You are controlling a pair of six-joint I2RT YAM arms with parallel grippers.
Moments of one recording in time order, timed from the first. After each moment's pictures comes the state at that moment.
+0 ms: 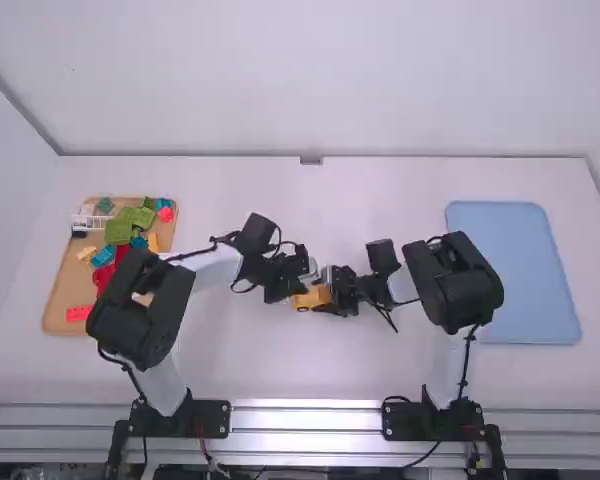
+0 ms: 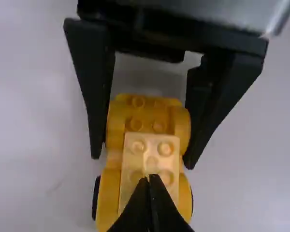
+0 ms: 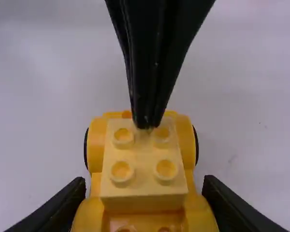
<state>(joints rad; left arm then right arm) -0.37 1.81 0.91 -0.33 0.70 0.87 0.30 2.07 0.66 0.39 -1.07 -1.00</state>
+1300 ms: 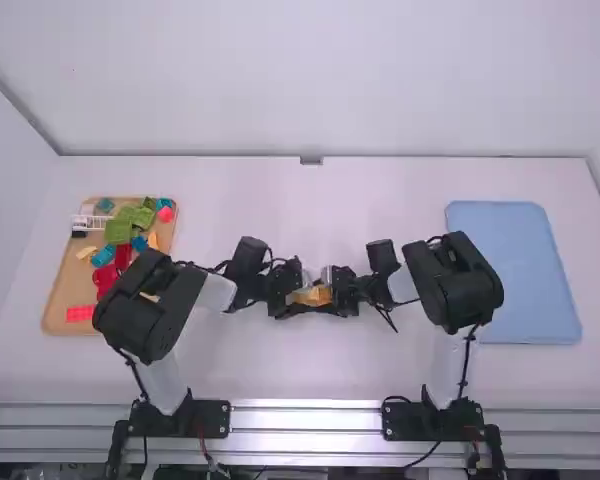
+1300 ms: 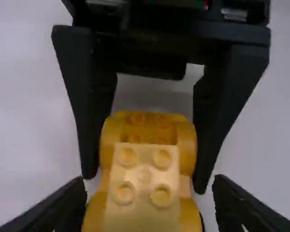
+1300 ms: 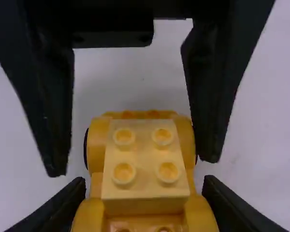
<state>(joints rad) -0.38 1.85 0.63 0.31 0.81 0.72 0.30 2.07 0.66 0.39 -1.08 -1.00</state>
